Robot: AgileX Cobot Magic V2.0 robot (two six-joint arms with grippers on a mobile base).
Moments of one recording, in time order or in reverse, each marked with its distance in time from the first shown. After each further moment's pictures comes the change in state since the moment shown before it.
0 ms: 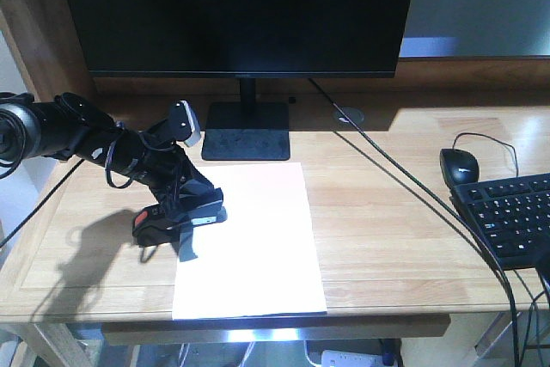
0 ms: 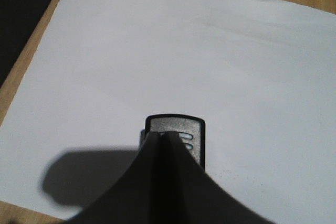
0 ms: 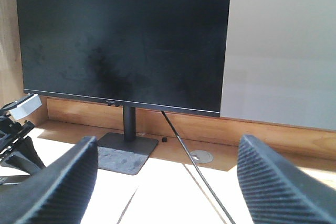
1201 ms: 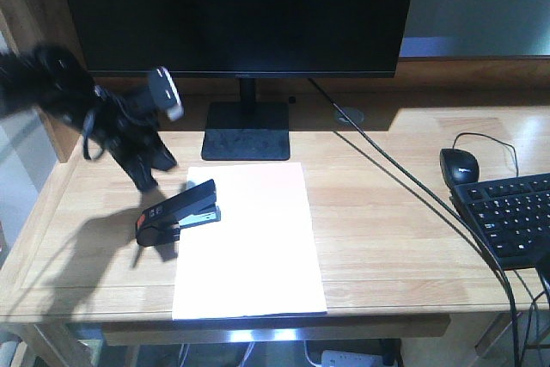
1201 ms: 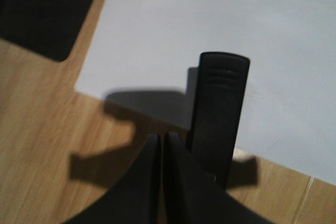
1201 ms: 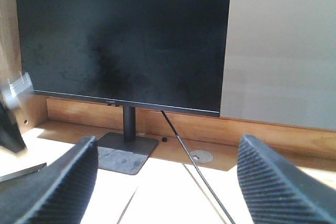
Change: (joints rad) left arm 0.000 -0.186 -0.107 0.510 0.064 -0.499; right arm 0.000 0.000 0.000 0.000 0.000 0.000
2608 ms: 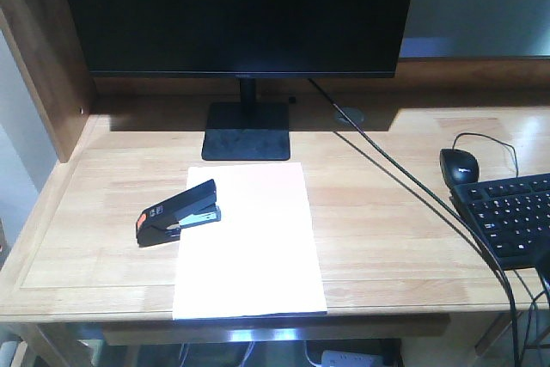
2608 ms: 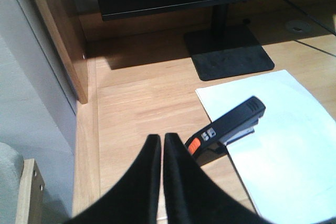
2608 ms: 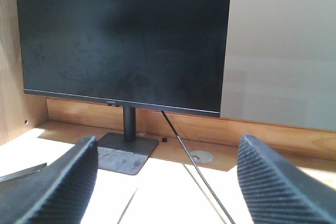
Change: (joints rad) left arm 0.000 -1.322 0.943 0.458 -0.423 -1.172; right arm 0.000 0.000 0.000 -0.001 0.000 0.000
